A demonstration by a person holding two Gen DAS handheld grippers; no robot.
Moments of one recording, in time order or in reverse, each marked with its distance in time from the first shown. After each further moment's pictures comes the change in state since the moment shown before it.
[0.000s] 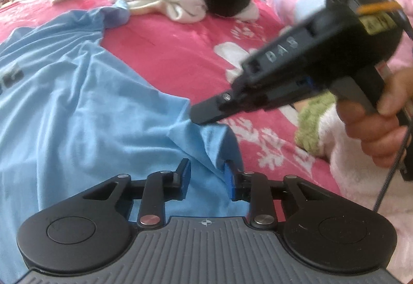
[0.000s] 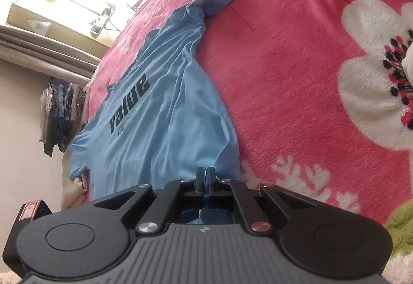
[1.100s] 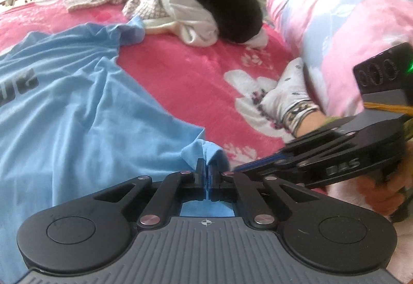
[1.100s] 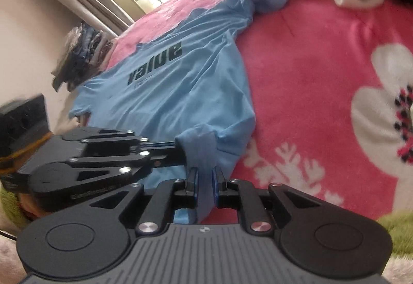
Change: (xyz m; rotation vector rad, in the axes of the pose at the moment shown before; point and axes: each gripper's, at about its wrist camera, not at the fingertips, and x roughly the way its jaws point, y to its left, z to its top) left arm -0.018 0.010 0.011 -0.035 -0.094 -0.015; right arm -0.017 0.020 -0.041 -0.375 0.019 -0.025
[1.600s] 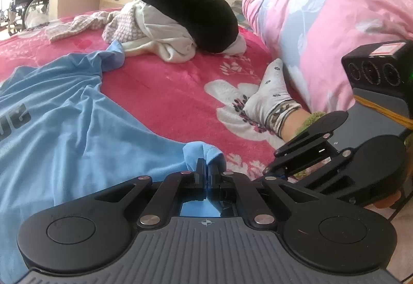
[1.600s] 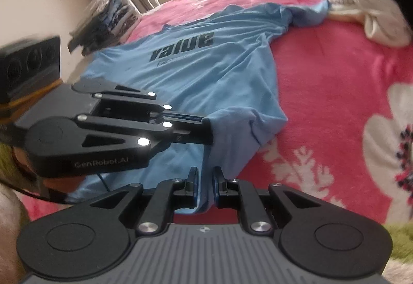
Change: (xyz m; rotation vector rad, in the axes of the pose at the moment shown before) left arm -0.011 -0.014 0.000 0.108 -0.037 -0.027; right arm -0.008 0.037 -0.014 -0.217 0.014 -0.058
